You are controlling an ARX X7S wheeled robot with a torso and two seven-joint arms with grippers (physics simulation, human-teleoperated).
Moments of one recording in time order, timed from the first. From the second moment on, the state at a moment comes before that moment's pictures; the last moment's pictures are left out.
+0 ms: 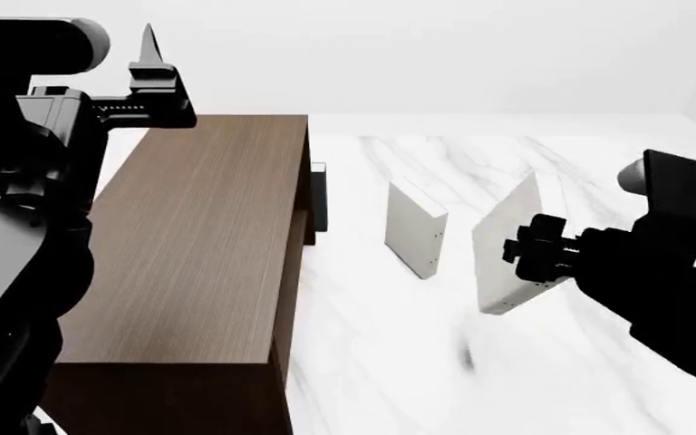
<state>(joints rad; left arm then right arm) -0.84 -0.36 0.03 0.54 -0.48 -0.93 -0.32 0.76 0.79 -0.15 -0.22 1.78 1.02 0.89</state>
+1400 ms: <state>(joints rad) -0.85 -0.37 0.03 0.54 -0.50 -0.93 -0.35 0.19 0.51 0.02 -0.35 1.51 0.70 0.34</state>
